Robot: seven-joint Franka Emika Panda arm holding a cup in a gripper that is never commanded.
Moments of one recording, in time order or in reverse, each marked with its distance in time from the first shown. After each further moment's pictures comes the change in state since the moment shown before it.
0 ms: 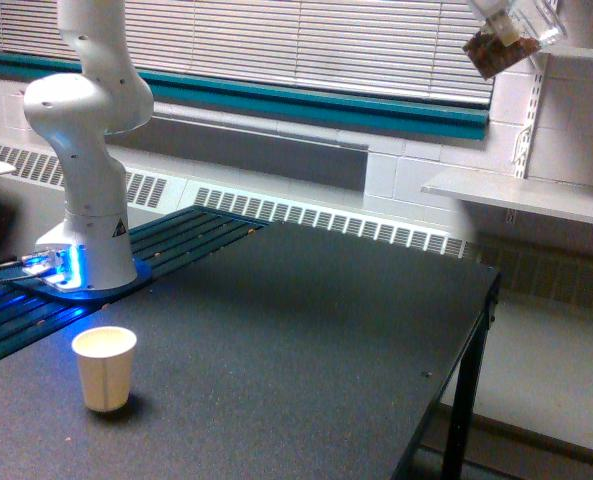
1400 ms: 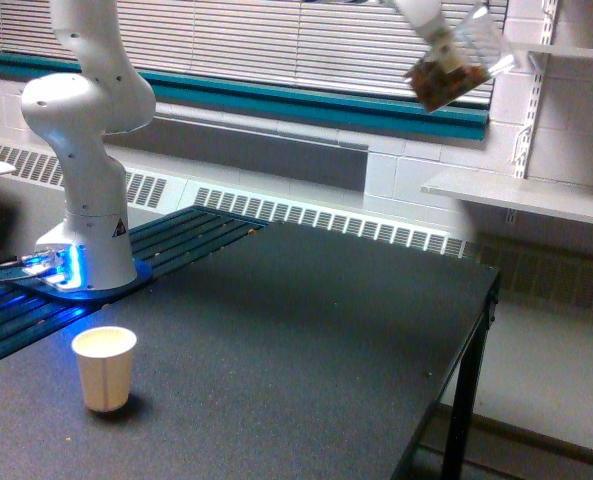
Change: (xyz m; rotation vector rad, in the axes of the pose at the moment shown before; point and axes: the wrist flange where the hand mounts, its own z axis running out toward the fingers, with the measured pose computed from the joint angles) arm 0.034 0.162 -0.016 -0.129 0.078 0.003
